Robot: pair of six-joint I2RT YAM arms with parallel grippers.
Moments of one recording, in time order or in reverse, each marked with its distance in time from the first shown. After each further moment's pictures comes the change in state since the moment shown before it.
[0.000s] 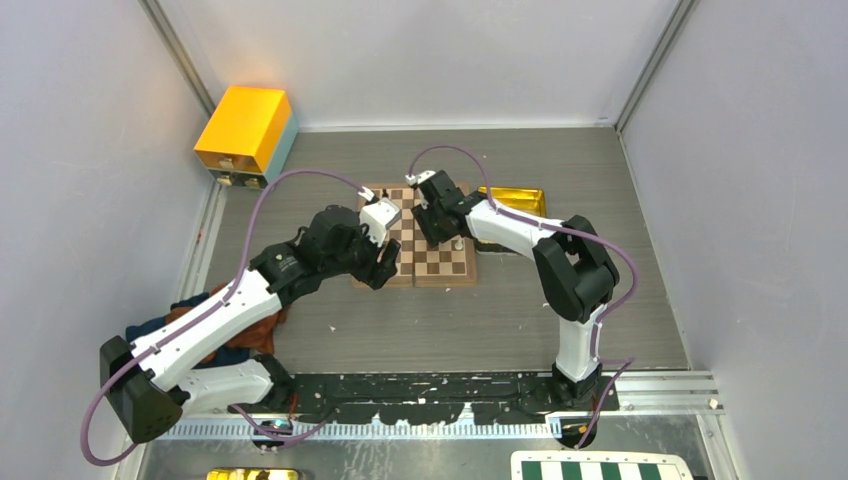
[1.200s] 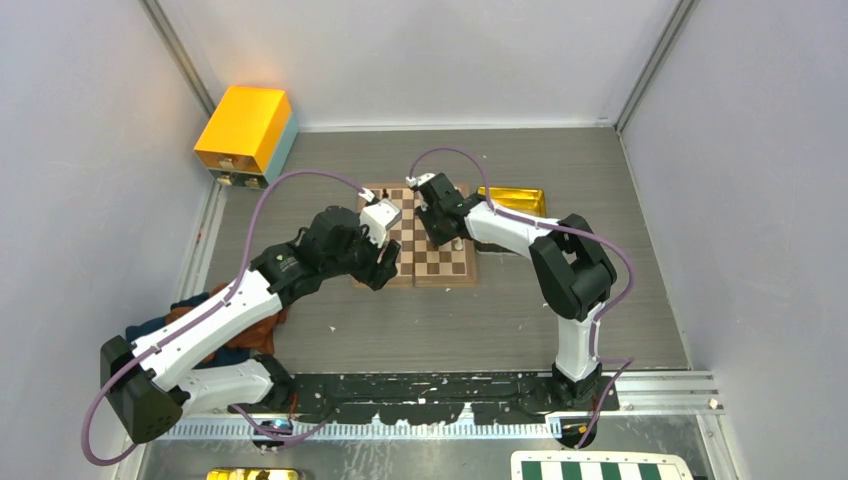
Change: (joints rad) left arm 0.003 0.001 -0.011 0.008 0.008 0.000; right arm -0.005 0.019 -0.014 0.027 -0.029 0.033
